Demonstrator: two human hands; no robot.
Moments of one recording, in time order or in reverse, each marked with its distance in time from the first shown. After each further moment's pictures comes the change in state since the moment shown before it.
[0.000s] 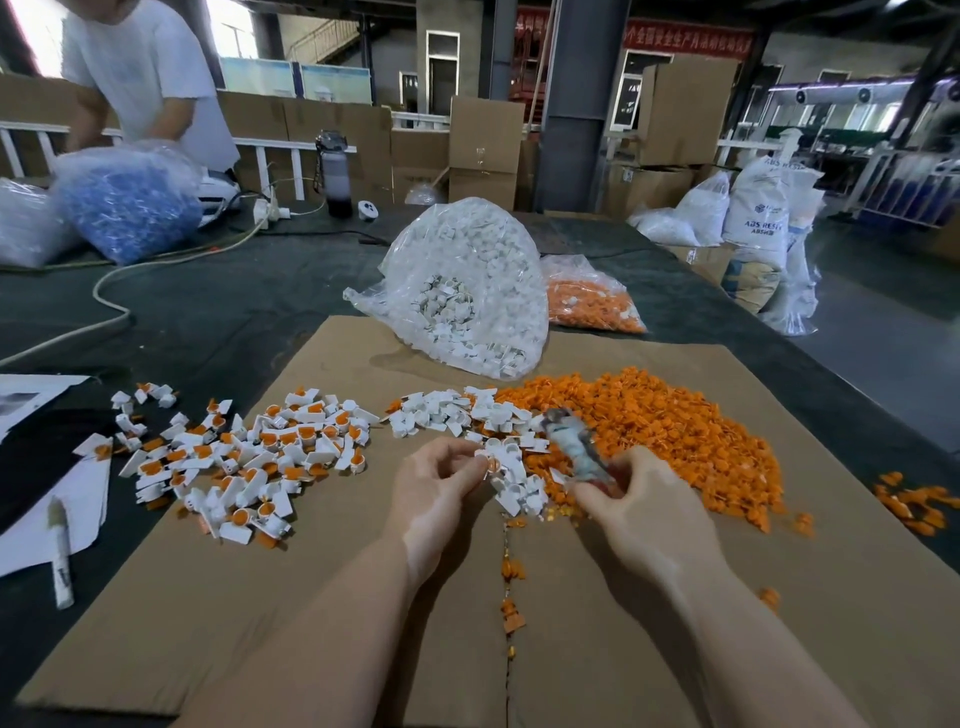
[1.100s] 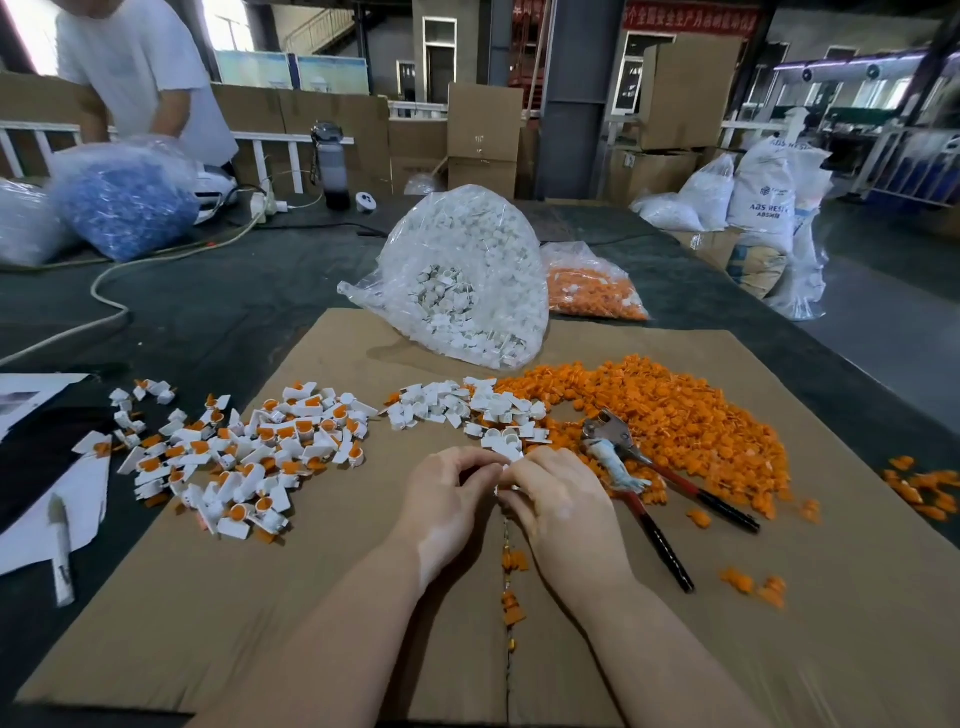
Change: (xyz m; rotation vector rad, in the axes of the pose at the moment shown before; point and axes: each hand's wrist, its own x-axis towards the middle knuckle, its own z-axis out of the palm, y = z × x) left_hand 0.004 -0.010 0.003 0.485 -0.096 0.262; right_hand -0.008 -0.016 0.055 -0.010 0.284 -0.702
